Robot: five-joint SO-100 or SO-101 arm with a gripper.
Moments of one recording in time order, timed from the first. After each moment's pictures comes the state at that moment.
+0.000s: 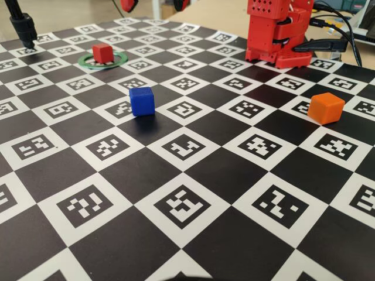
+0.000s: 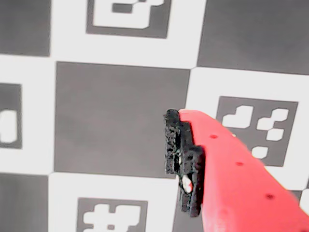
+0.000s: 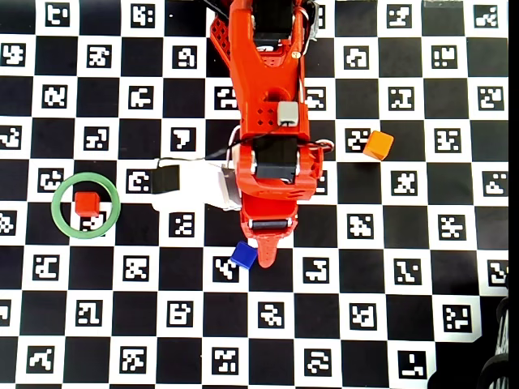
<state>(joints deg) 1.8 82.1 71.5 96.5 -5.3</state>
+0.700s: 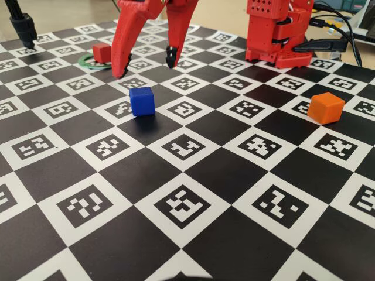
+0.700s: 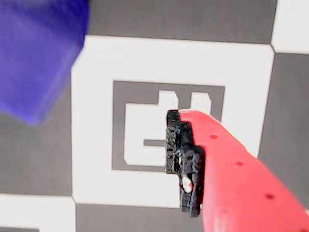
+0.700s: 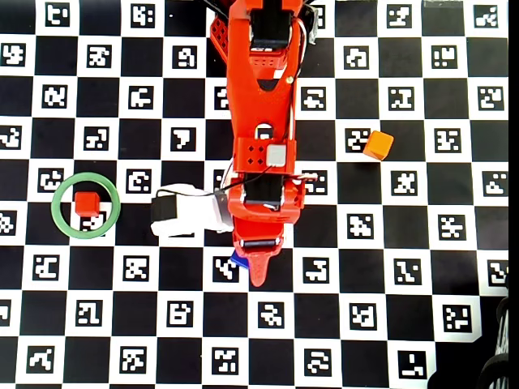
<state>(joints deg) 4.9 74.7 86.6 73.0 -7.9</state>
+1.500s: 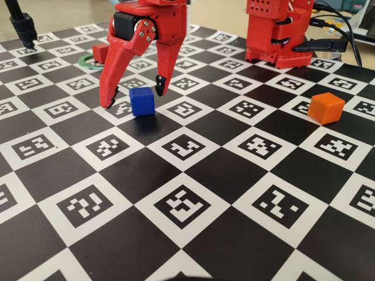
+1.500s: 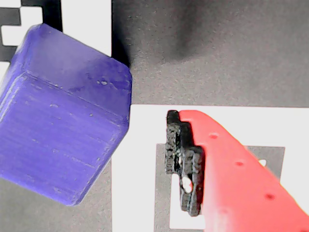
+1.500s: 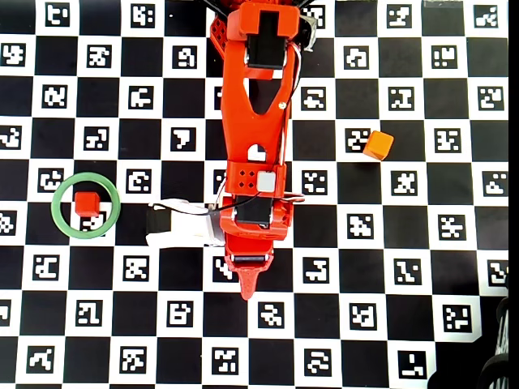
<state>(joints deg) 5.3 68.8 87.1 65.7 -5.7</state>
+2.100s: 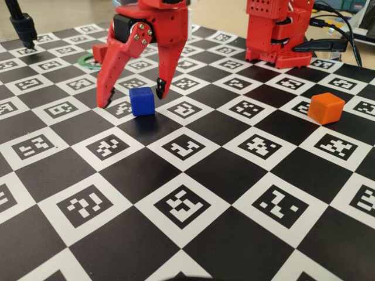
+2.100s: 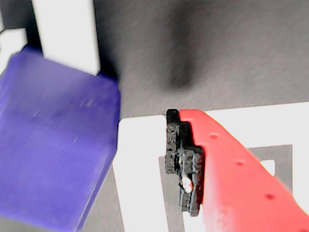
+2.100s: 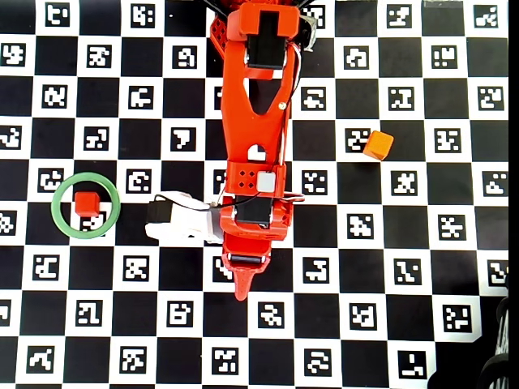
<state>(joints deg) 5.3 67.3 88.0 64.4 3.9</state>
